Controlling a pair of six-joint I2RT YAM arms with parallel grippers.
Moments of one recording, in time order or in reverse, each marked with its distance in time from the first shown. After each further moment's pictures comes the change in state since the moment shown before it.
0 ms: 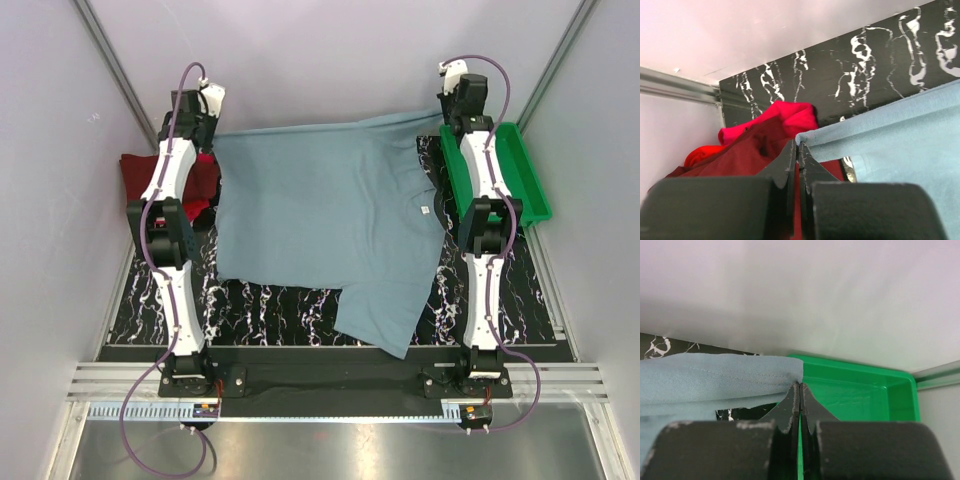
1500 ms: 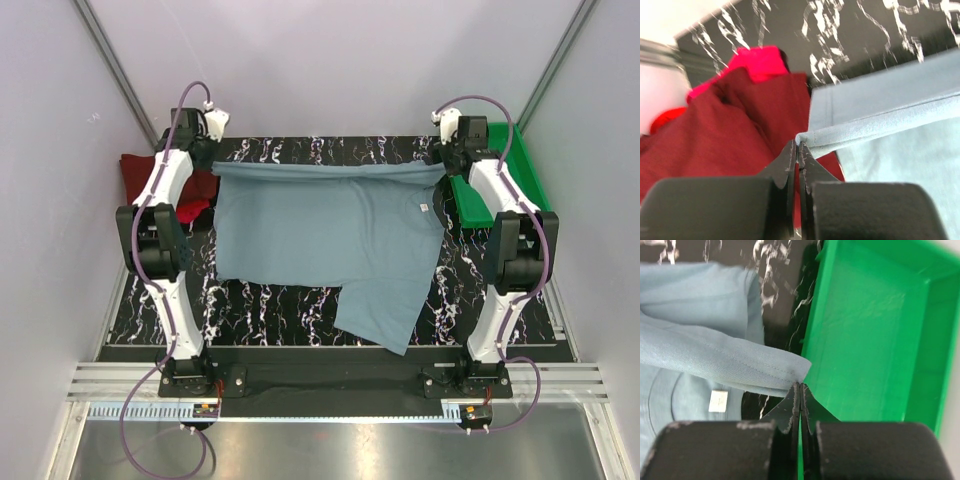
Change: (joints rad) left arm 0.006 -0.166 -0.284 -0.046 0.057 0.055; right arm 0.025 -0.594 -0.935 0.032 0.012 -0.068
